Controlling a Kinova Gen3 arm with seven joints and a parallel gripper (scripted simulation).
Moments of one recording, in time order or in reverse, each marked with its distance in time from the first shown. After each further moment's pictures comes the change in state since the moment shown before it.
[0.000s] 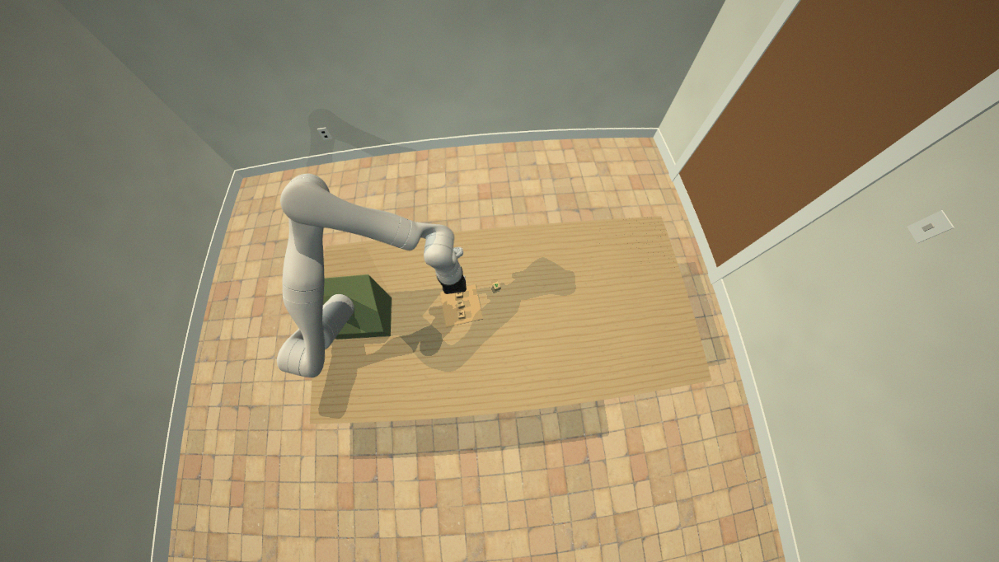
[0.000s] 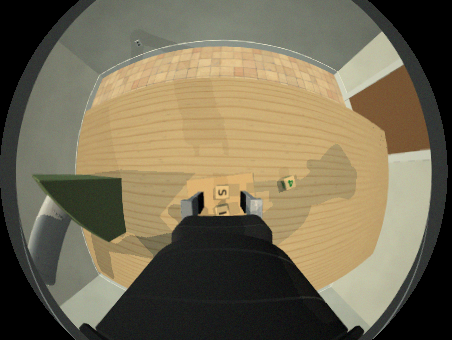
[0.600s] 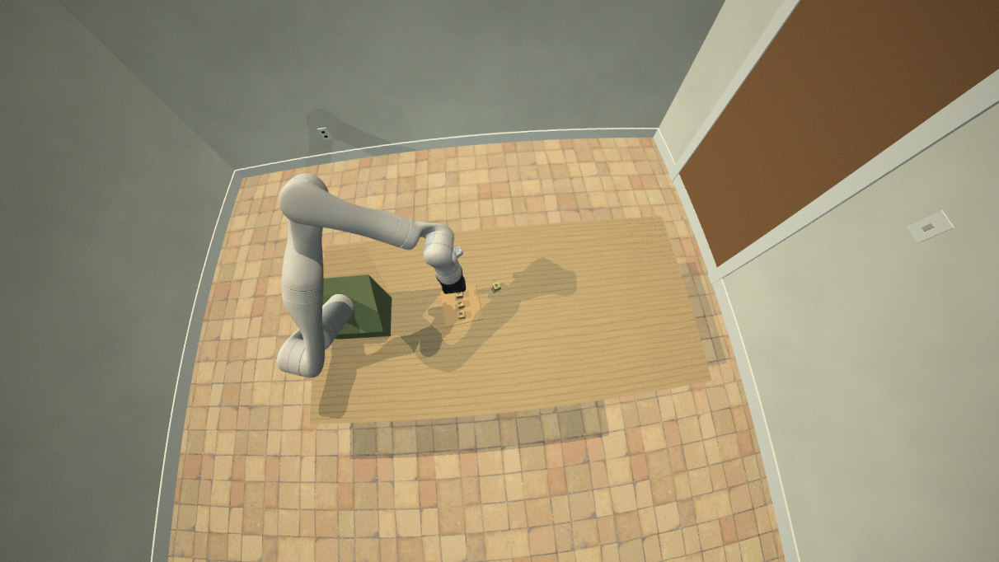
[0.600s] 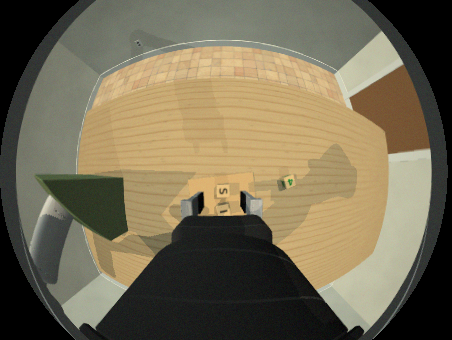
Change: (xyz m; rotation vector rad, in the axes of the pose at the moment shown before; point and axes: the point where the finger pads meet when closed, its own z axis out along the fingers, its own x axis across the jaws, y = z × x) arm -0.001 0.002 -0.005 -0.003 -0.006 0.002
